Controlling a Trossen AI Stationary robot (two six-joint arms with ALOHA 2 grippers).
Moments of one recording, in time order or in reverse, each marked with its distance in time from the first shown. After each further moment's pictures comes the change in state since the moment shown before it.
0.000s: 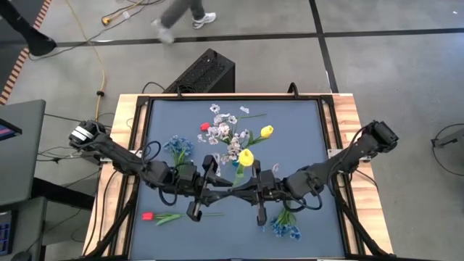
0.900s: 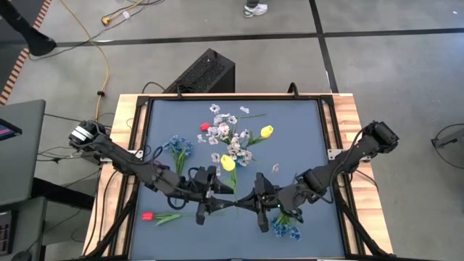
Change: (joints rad) left arm -0.016 0.001 0.000 -0.345 -0.043 -0.320; right arm 0.035 0.000 0.000 -0.363 -0.052 0.334
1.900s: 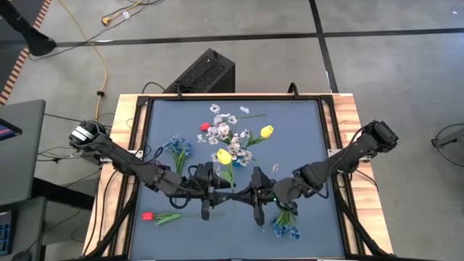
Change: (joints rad) left arm 0.004 0.002 0.000 -0.031 -0.121 0.015; right arm -0.053 0.000 0.000 0.000 -0.030 -0.035
